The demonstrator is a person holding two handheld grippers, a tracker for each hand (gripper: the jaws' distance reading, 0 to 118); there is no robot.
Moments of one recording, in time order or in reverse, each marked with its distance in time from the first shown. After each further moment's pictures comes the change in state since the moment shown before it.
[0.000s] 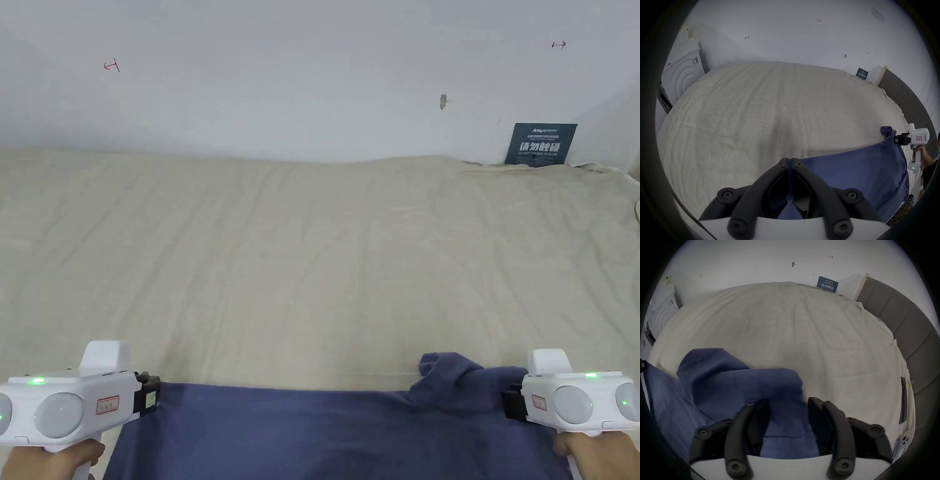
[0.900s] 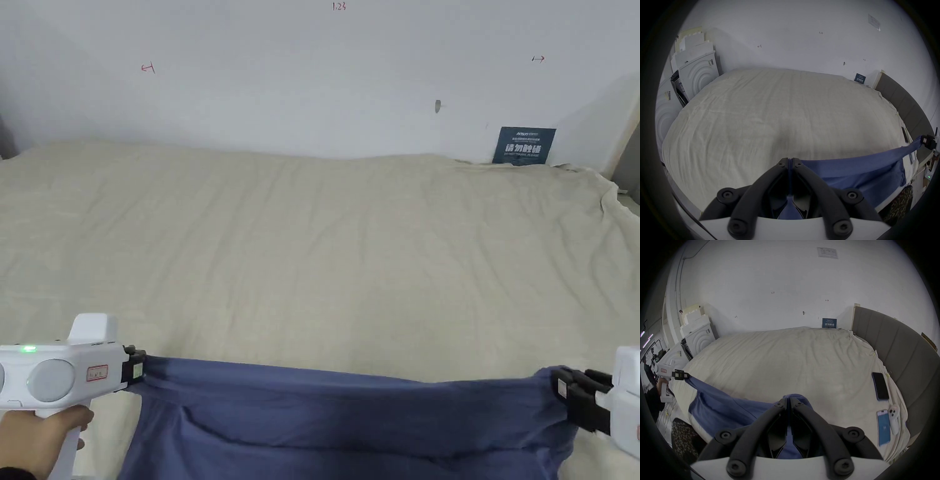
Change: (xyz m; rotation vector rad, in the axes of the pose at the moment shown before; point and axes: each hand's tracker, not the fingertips) left arm -0.015 -0.090 0.137 0.061 0.047 0.016; right arm 0.045 -0.147 0.254 0.344 0.198 -0.039
